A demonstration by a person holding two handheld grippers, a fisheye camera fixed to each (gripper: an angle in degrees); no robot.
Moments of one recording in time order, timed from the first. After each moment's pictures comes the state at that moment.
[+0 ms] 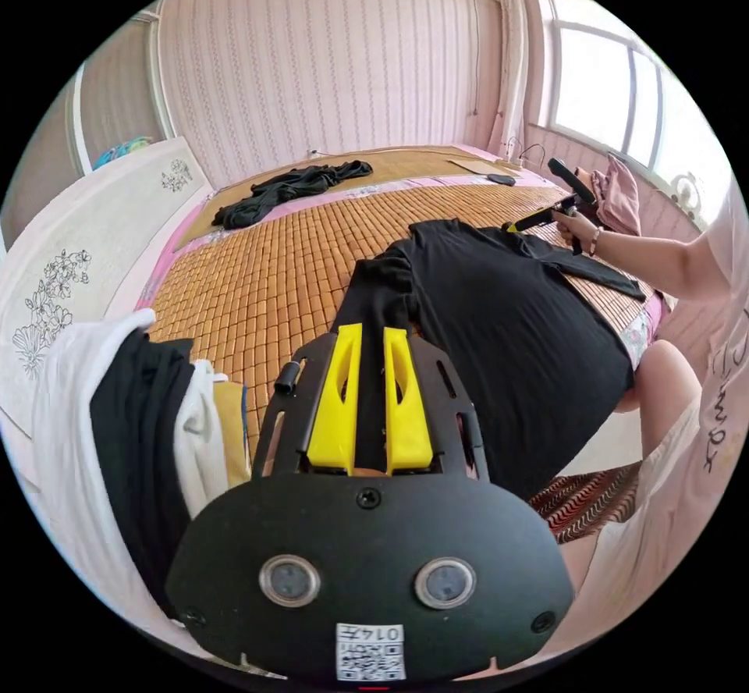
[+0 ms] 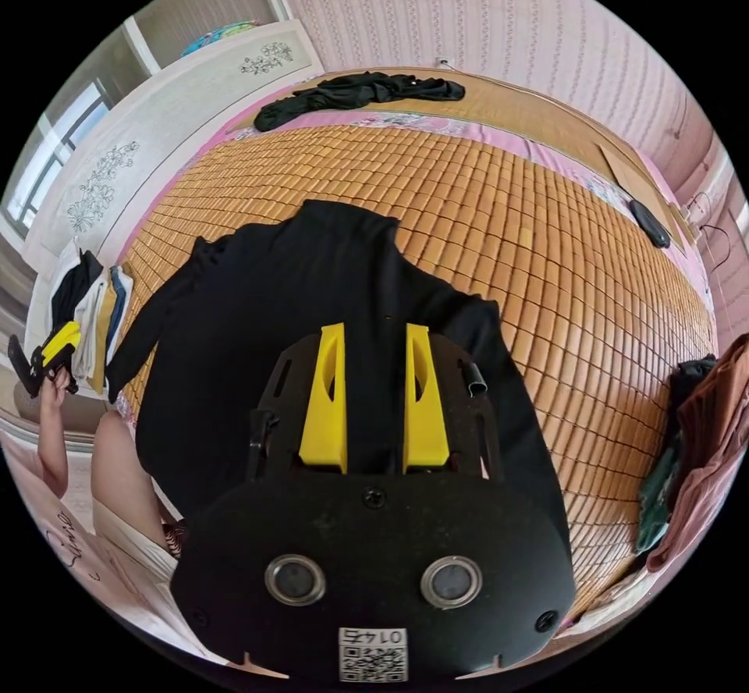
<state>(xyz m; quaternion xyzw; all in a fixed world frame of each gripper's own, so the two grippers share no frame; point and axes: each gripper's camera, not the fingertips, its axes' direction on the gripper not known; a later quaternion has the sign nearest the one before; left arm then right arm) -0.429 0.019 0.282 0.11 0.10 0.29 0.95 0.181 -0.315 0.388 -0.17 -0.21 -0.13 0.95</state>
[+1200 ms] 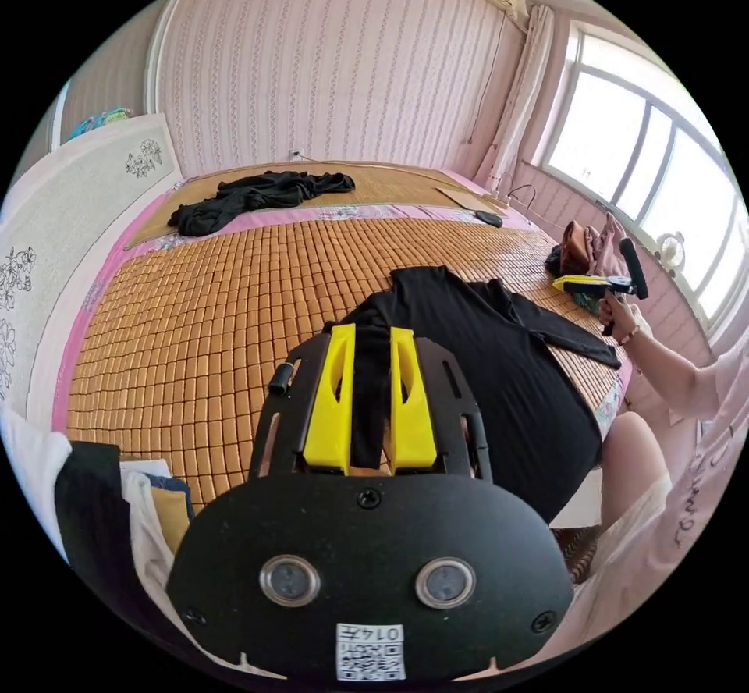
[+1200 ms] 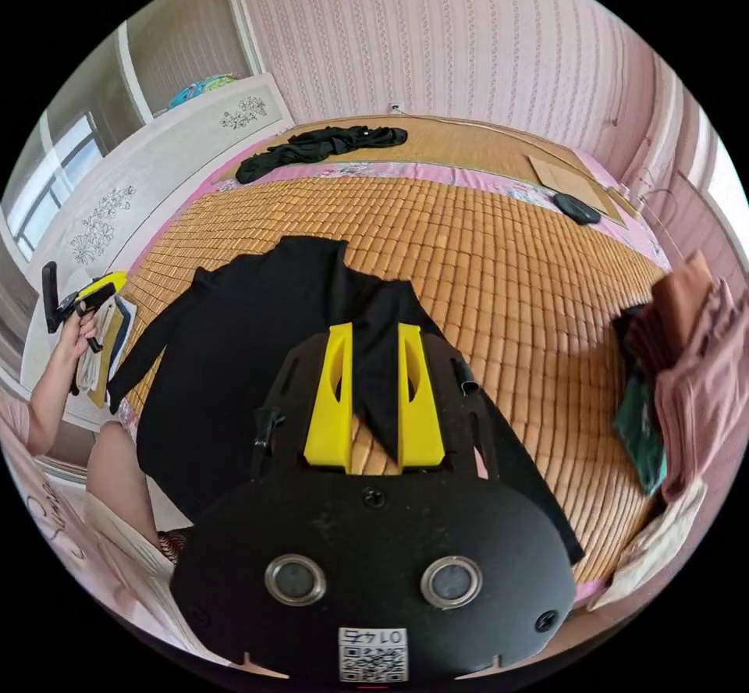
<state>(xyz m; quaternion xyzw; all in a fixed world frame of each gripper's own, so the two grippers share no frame) -0.366 -0.021 0.331 0.12 0.17 0.25 0.94 0.452 -0.190 0.315 -0.10 -0.17 -0.05 0.98</state>
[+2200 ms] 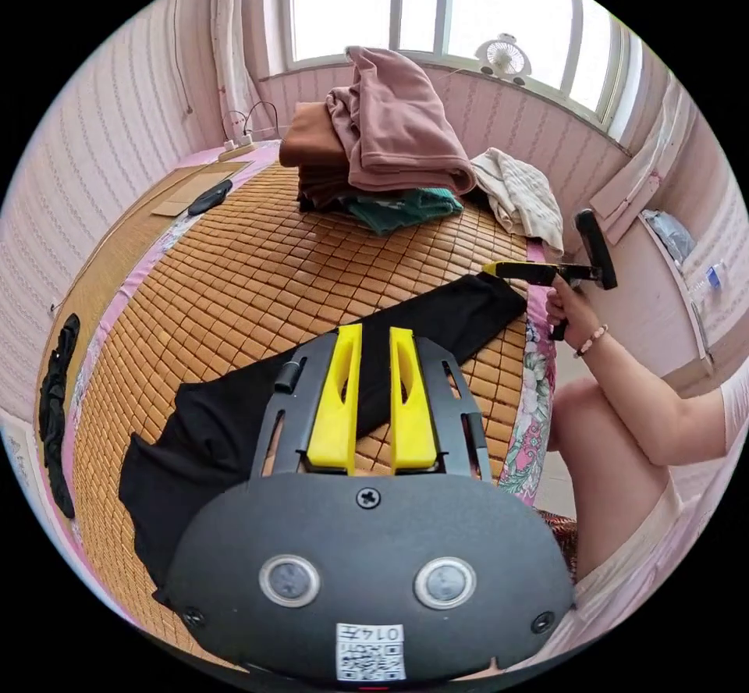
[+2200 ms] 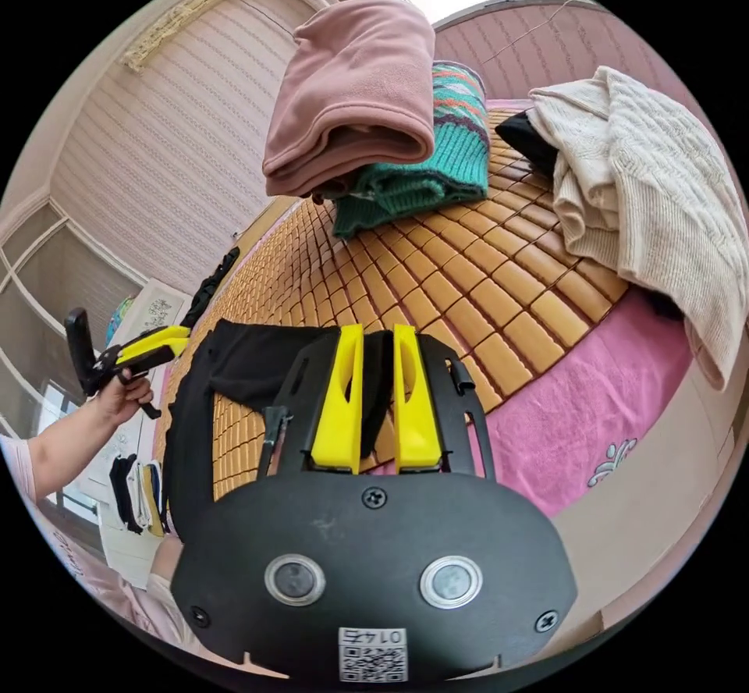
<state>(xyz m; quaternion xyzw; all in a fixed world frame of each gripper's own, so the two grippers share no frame) 0.278 0.099 0.438 -0.01 0.21 0.60 0.77 0.858 0.105 0.358 -0.02 -0.20 0.32 0.92</state>
